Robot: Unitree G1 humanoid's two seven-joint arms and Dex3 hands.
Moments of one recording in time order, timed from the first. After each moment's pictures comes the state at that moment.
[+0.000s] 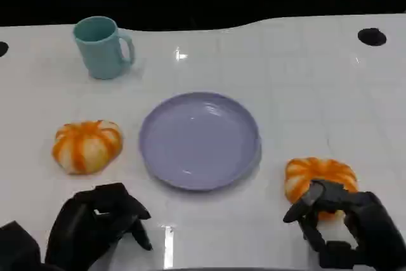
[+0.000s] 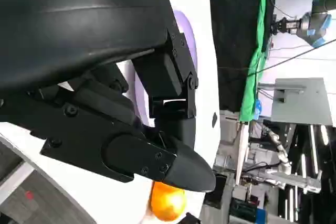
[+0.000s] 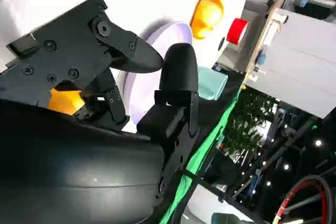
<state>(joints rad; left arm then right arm) -0.08 0.01 0.15 0.62 -0.34 -0.48 -0.63 -0.01 -0.12 0.09 0.52 -0.06 -0.90 0.19</state>
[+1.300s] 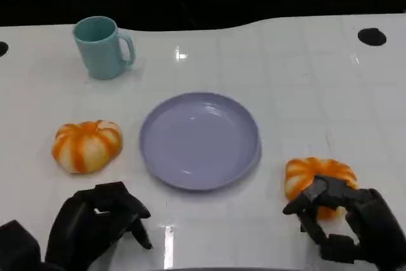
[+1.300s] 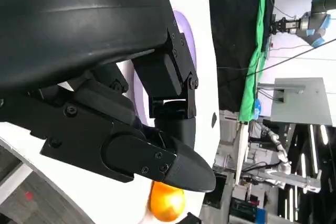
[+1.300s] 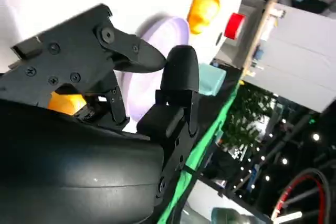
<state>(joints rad) -0.08 0.01 0.15 0.62 -0.34 -0.48 -0.63 -0.02 -0.11 0.08 0.49 -0.01 -0.88 0.21</state>
